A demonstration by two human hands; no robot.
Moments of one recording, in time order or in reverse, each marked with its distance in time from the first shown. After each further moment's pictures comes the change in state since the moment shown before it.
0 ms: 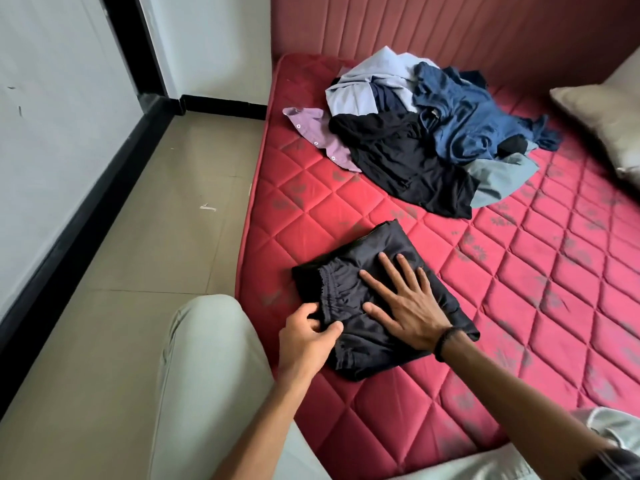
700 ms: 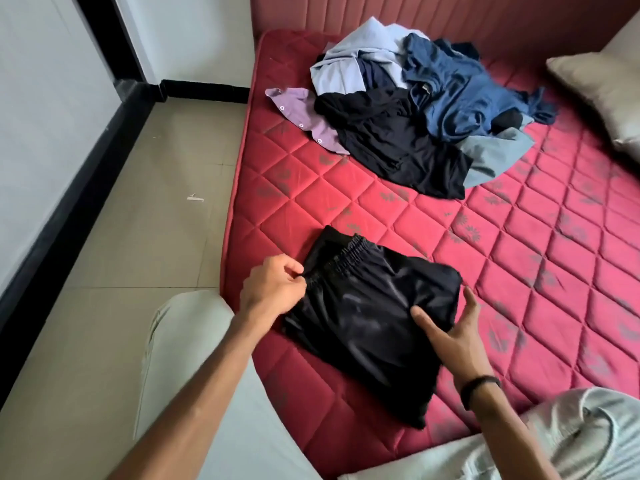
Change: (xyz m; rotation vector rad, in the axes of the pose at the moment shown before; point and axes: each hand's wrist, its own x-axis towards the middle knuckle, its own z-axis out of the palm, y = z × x) left_hand 0.051 0.052 -0.042 0.529 0.009 0.010; right_hand -0.091 0.005 0.009 1.050 0.247 0.929
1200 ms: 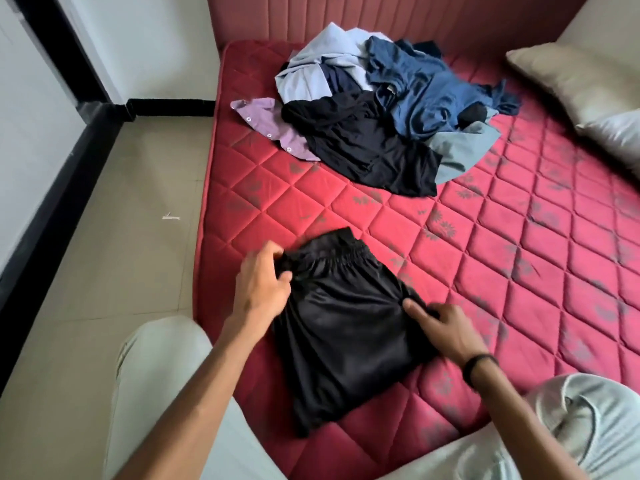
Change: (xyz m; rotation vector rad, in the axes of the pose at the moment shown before) left_hand 0.024 0.020 0.020 0.023 0.214 0.326; right_hand 0.025 -0.020 -0.029 -0.425 -0.094 -0.083
